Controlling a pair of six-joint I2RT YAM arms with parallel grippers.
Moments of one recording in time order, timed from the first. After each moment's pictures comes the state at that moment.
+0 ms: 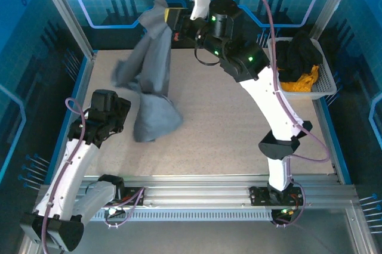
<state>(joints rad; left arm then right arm) -0.13 0.90 0.95 -0.87 -0.11 -1.32 0.77 1.91 2.58 -0.68 0.04 0.47</state>
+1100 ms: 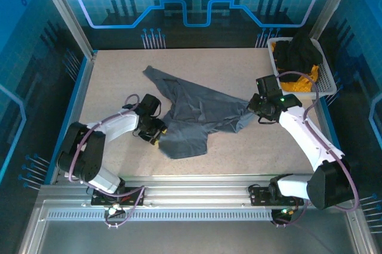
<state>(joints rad) -0.35 1.56 0.84 -0.63 0.20 -1.30 0.25 1.27 1.04 -0.81 0.12 0.74</state>
